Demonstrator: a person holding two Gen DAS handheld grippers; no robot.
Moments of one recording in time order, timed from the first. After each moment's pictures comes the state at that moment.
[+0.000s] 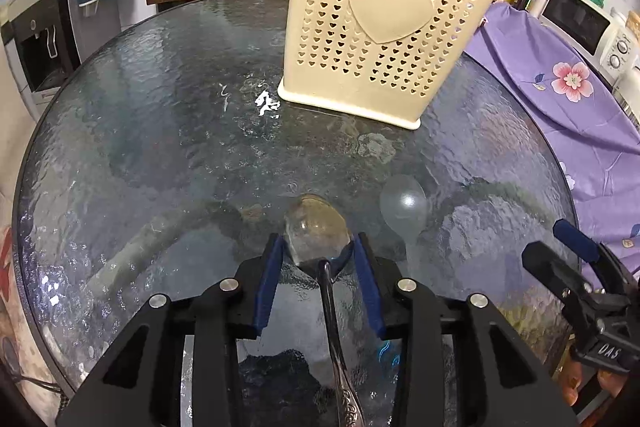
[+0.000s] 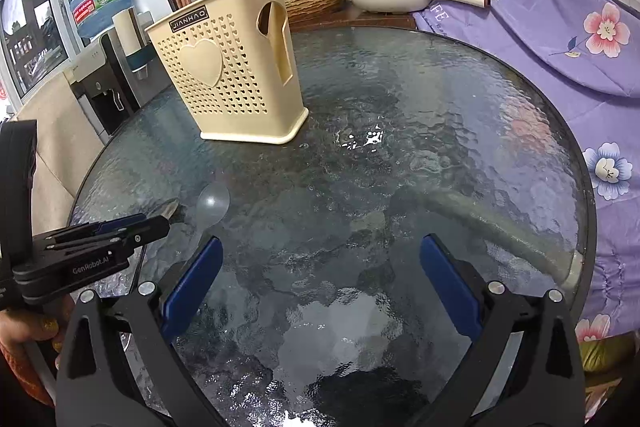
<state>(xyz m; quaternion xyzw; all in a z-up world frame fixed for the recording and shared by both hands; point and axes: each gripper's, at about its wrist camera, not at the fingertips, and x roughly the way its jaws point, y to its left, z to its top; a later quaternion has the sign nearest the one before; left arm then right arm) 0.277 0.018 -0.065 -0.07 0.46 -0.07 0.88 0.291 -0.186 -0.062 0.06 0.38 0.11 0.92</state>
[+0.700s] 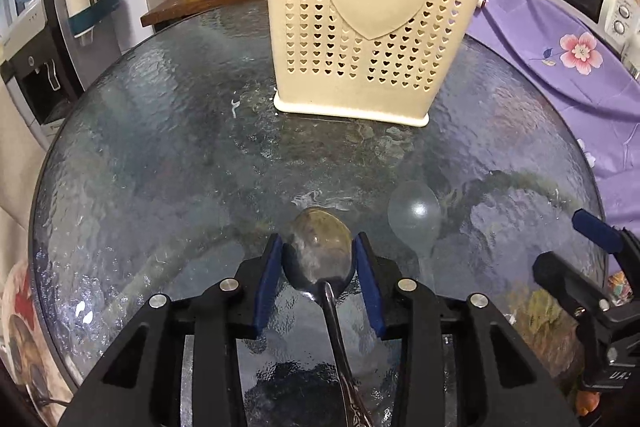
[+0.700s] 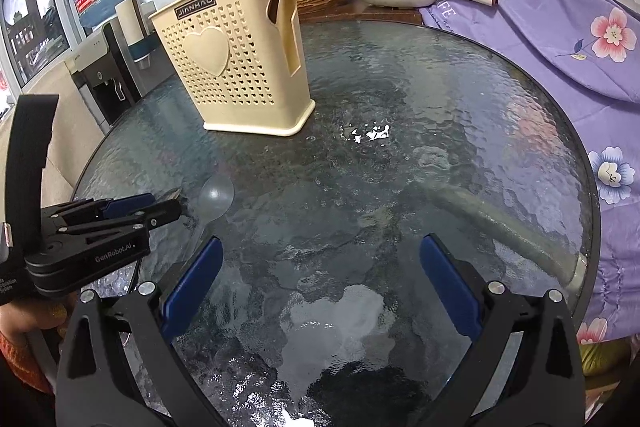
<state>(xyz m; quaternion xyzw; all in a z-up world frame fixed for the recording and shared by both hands) 0.289 0.009 -0.065 -0.01 0.45 -0.05 0.89 0.296 -0.176 -0.063 0.05 0.39 0.11 0.91</state>
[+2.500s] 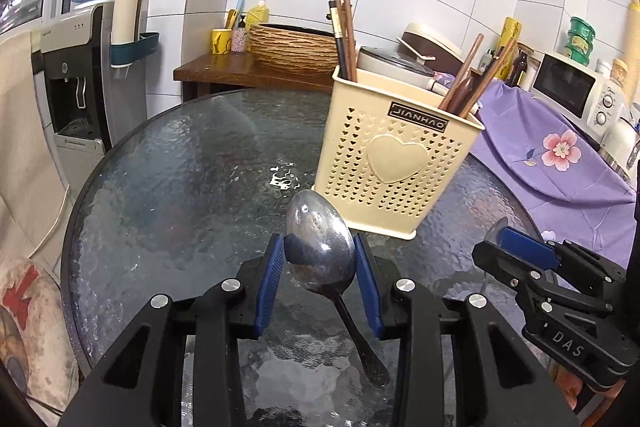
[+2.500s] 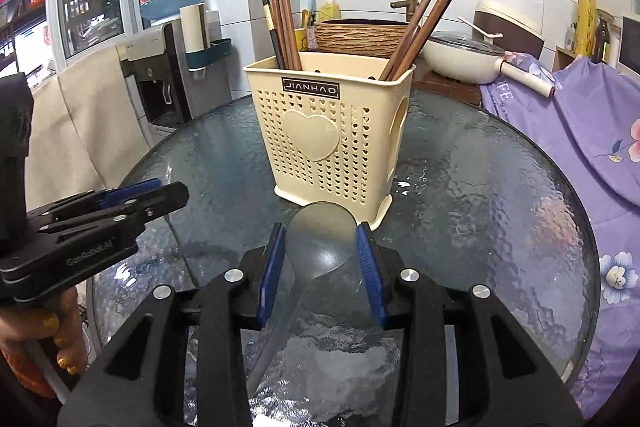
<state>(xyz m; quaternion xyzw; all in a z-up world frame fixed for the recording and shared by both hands) 0.260 0.054 0.002 -0.09 0.31 -0.05 0.94 0.305 -0.118 0.003 -0.03 0.31 0.19 0.93</state>
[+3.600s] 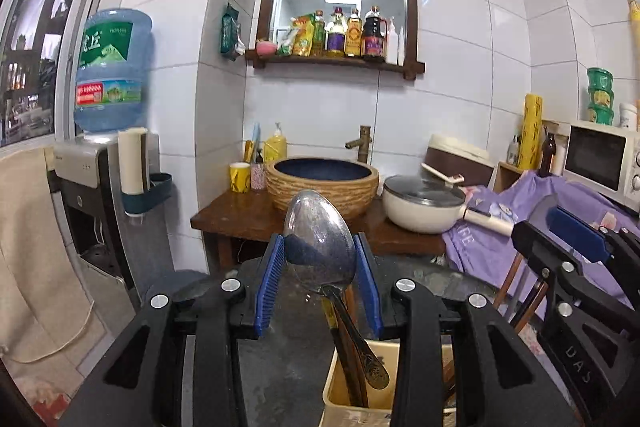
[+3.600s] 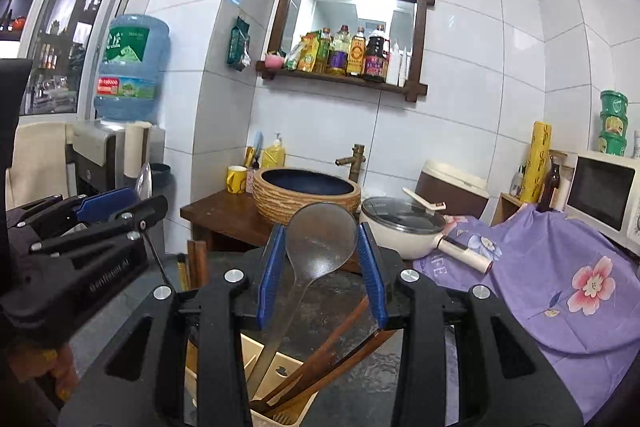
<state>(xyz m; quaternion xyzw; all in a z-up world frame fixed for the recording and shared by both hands) 0.375 0.036 0.127 -0.04 0.13 0.03 0.99 0.405 -0.100 0.158 -0.08 0.08 0.09 0.99</state>
